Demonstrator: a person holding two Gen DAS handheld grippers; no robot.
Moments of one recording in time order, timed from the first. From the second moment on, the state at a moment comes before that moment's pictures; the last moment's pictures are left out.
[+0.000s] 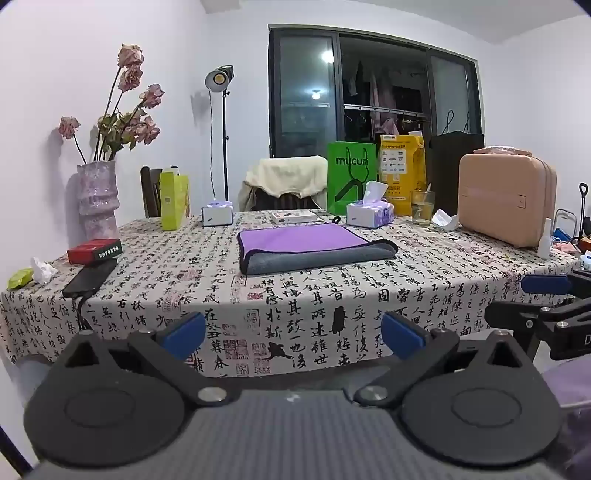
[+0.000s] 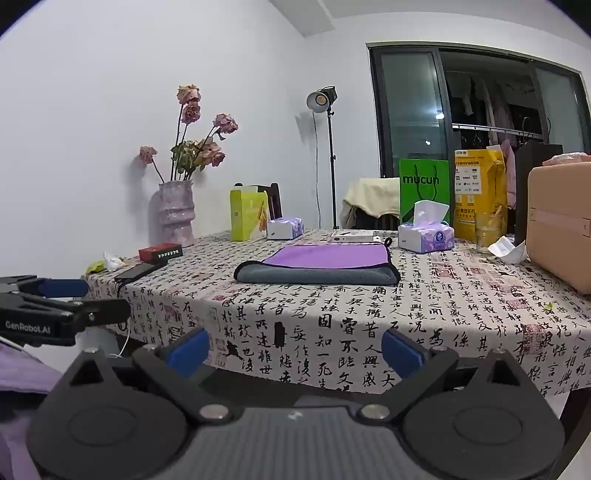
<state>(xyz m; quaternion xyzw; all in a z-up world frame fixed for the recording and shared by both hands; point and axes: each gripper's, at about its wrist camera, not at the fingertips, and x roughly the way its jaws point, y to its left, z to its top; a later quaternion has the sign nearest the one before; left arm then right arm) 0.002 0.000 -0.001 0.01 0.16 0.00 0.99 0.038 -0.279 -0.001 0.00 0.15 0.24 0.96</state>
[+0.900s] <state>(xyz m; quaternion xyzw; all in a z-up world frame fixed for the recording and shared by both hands) -0.001 0.003 0.002 0.02 0.15 0.00 0.99 0.041 -0.280 -0.002 0.01 0.15 0.24 0.96</state>
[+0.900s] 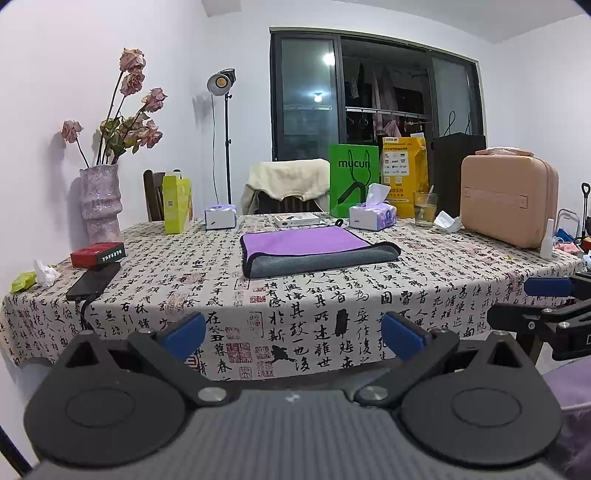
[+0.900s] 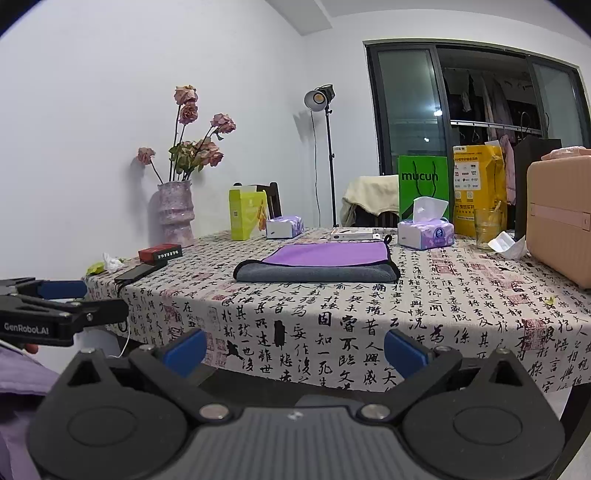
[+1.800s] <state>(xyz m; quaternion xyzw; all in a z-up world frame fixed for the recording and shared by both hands) 0.000 0.002 0.003 0.02 0.15 0.00 0.99 0.041 -0.279 -0.002 0.01 0.15 0.24 0.96</state>
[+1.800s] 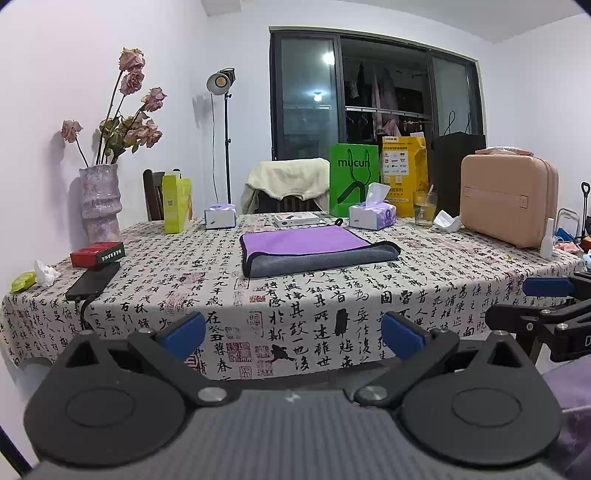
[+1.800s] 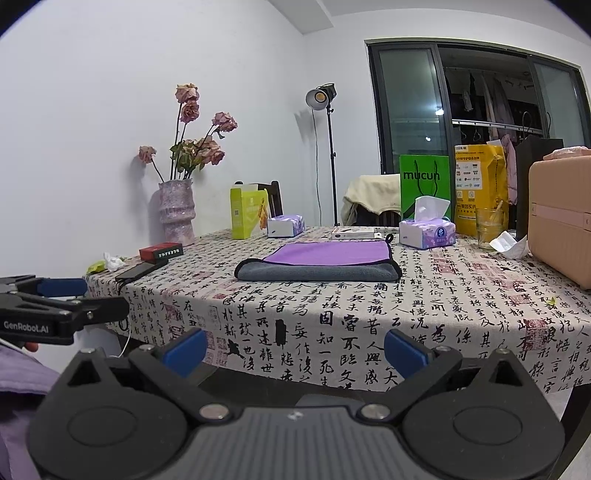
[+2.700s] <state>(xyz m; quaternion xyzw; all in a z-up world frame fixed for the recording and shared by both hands) 0.001 0.000 0.000 0.02 0.15 0.00 0.99 0.043 -0.280 -0.003 0.01 0.16 0.24 0.96</state>
